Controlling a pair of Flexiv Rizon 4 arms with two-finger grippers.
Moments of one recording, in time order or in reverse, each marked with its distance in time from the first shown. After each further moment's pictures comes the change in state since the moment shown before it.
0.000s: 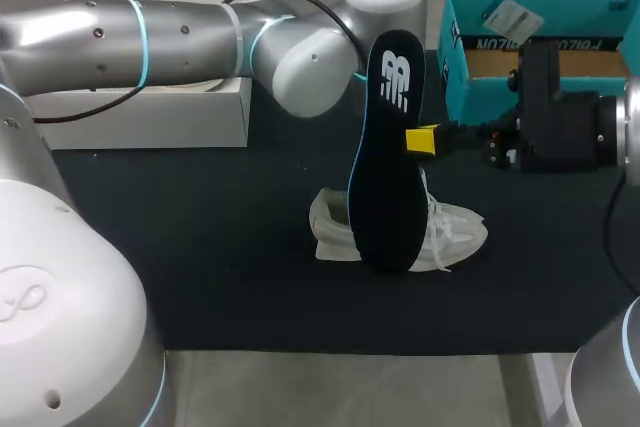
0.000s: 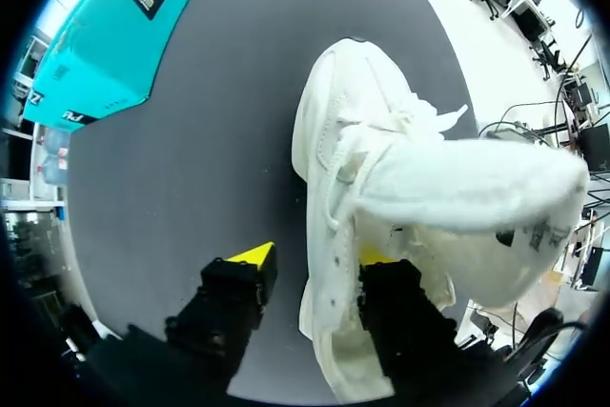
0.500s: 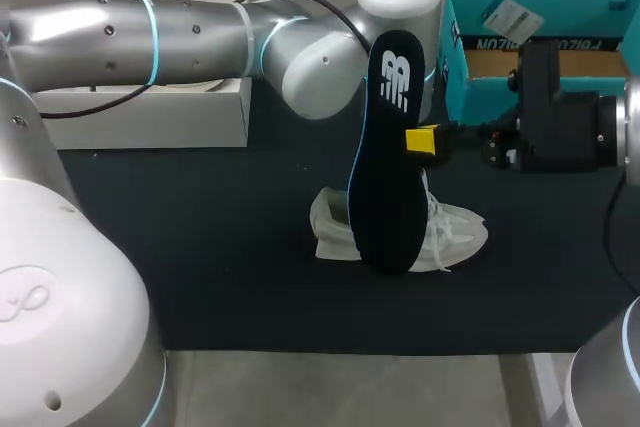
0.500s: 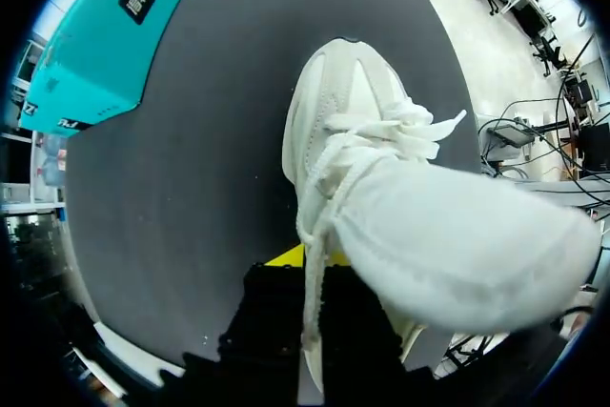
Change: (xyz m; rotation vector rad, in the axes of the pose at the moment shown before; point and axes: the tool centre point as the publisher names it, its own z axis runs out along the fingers) left arm 0.007 -0.005 0.002 -0.025 -0.003 0.000; right arm 0.000 0.000 0.000 0.000 0.000 0.000
